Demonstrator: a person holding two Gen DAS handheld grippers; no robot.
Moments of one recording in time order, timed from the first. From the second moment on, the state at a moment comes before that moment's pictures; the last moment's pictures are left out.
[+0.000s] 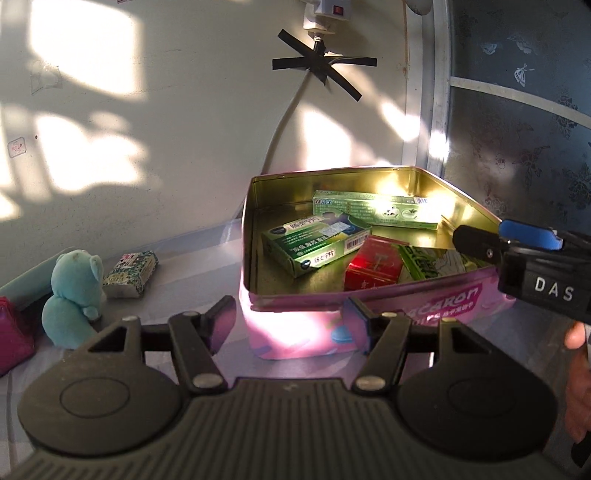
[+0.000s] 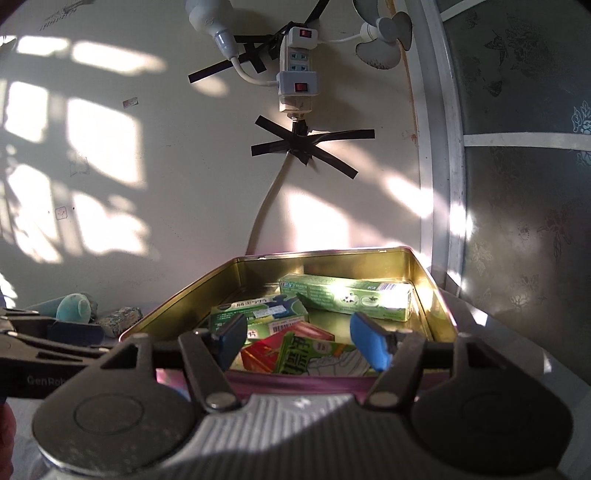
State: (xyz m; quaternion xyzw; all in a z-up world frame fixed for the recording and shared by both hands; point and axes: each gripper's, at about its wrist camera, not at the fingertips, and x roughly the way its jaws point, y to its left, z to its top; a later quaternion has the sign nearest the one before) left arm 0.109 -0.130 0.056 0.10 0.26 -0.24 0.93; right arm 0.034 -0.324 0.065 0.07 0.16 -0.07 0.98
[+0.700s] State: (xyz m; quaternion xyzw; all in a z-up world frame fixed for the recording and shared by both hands) left arm 0.116 -0.006 0.020 0.07 0.30 -0.11 0.95; right arm 0.038 -0.218 0.057 0.03 0.22 0.04 0.97
